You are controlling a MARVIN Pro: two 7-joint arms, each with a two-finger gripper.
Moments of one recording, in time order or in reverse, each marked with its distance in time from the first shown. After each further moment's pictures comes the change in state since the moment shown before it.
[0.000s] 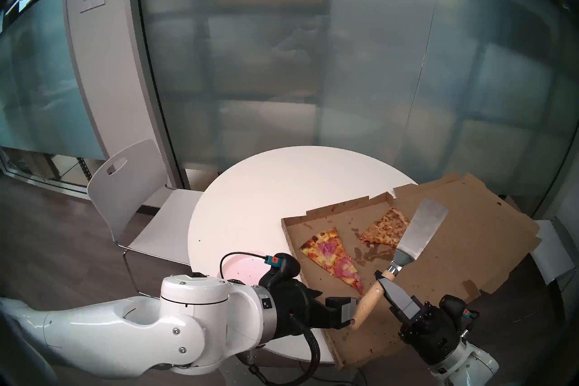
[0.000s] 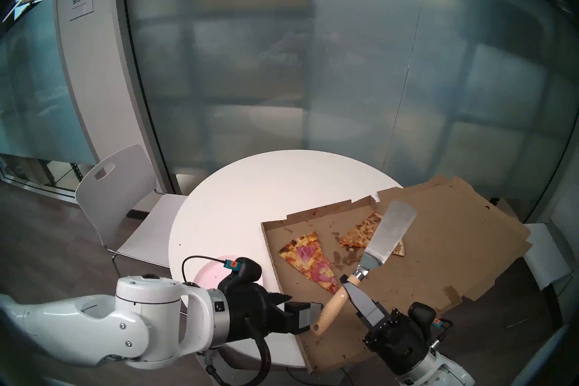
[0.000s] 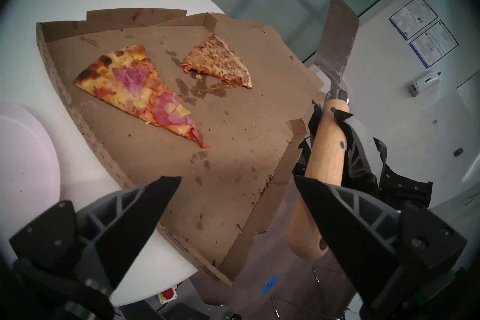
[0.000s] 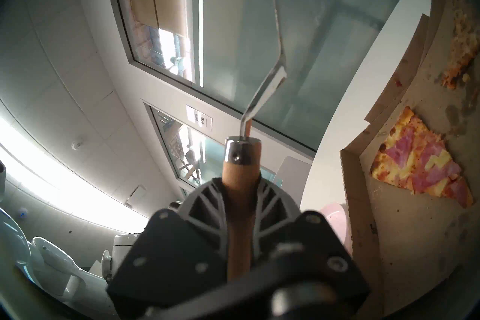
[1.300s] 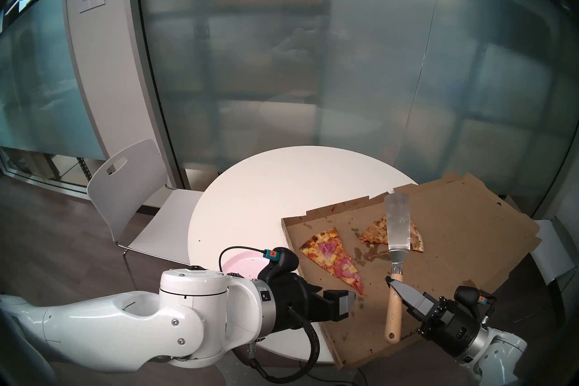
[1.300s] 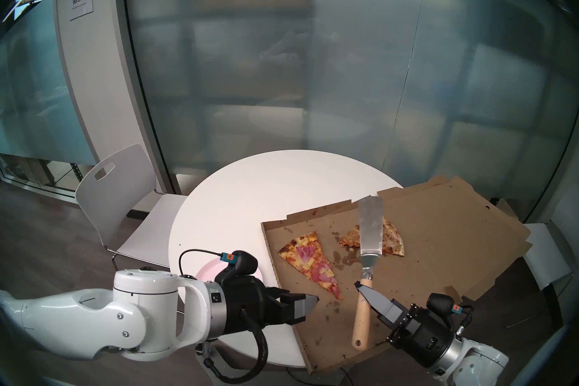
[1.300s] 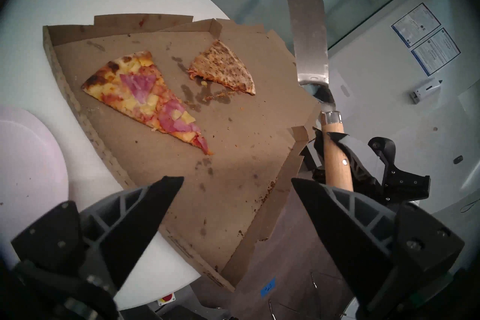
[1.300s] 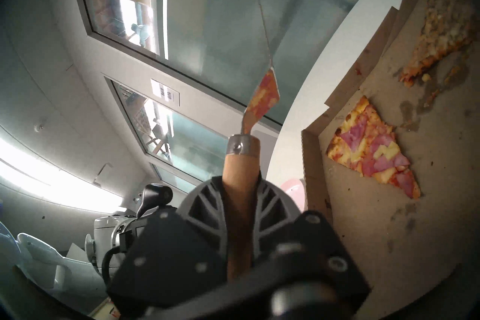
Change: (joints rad) left arm -0.010 0.050 -0.038 0.005 -0.063 -0.033 -0.013; right arm -0.017 0.099 0.186 -0.081 0.037 0.277 -0.107
